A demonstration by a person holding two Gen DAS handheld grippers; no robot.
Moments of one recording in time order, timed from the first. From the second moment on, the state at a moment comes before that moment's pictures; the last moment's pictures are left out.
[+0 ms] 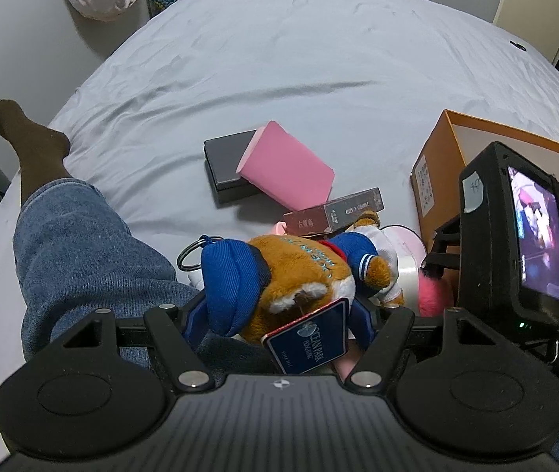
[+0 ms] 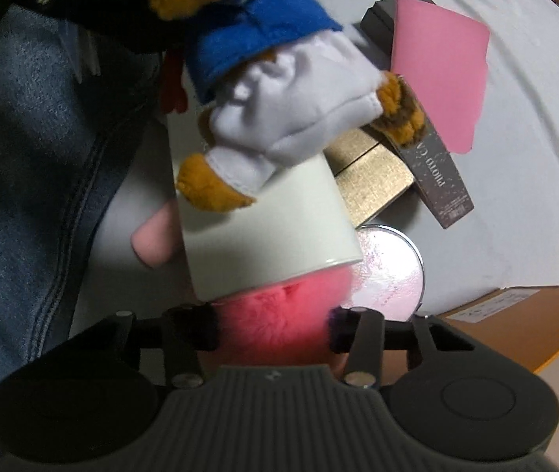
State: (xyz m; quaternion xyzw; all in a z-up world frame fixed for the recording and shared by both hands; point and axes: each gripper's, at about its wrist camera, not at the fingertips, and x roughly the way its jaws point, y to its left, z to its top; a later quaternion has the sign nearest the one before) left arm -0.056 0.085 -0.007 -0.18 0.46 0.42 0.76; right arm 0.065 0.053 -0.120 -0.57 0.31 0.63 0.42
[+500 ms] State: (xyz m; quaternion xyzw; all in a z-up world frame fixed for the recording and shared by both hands) left arm -0.049 0.077 0.002 -0.16 0.45 0.41 0.78; right arm 0.051 0.000 -0.065 -0.55 0.24 0.66 0.44
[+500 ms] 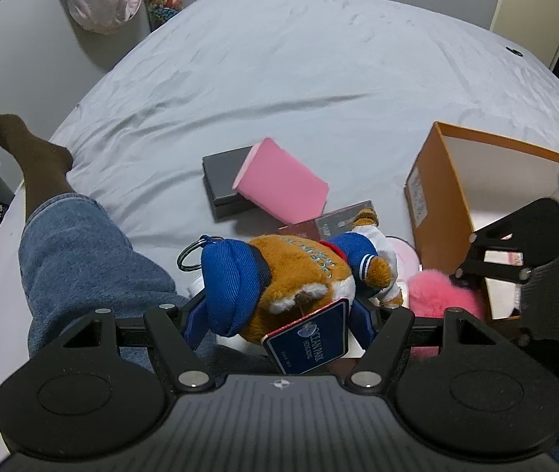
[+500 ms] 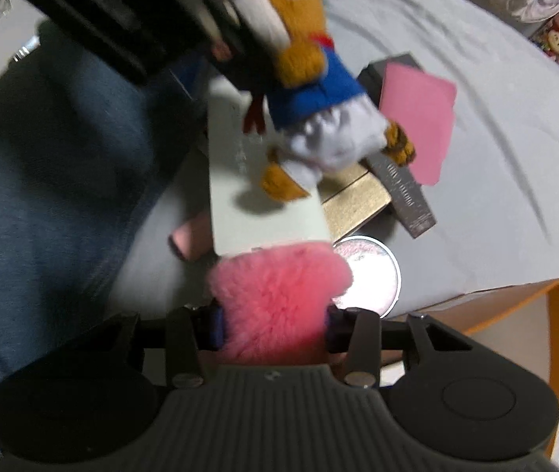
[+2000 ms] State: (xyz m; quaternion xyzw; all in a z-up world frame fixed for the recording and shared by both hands) left arm 0.098 0.005 -0.012 -0.11 0.45 0.20 0.87; right arm 0.226 -0.126 -0.004 -0.29 0.36 0.52 0.72
